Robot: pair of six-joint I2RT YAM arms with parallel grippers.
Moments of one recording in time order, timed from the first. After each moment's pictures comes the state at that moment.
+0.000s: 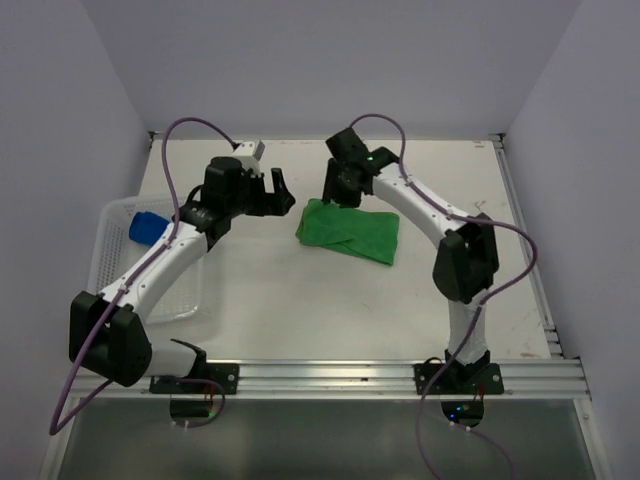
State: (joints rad) left arm -0.37 1.35 1.08 -0.24 0.14 -0.34; right arm 0.61 2.07 1.92 -0.86 0.11 0.70
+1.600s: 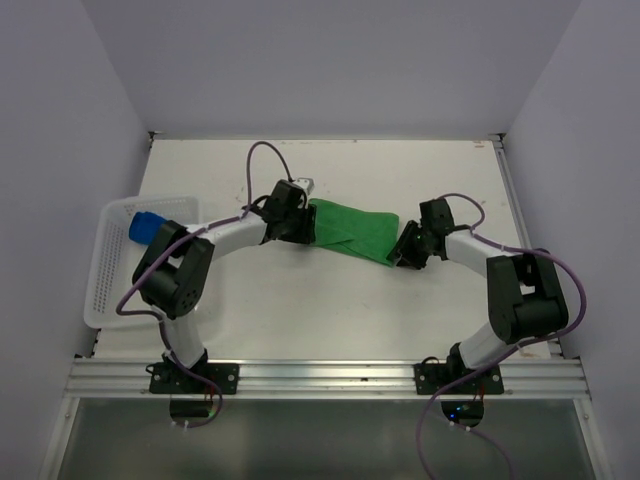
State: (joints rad) left arm -0.55 1.83 1.14 -0.20 0.05 -0.36; right arm 0.19 1.58 0.80 -0.28 -0.20 0.73
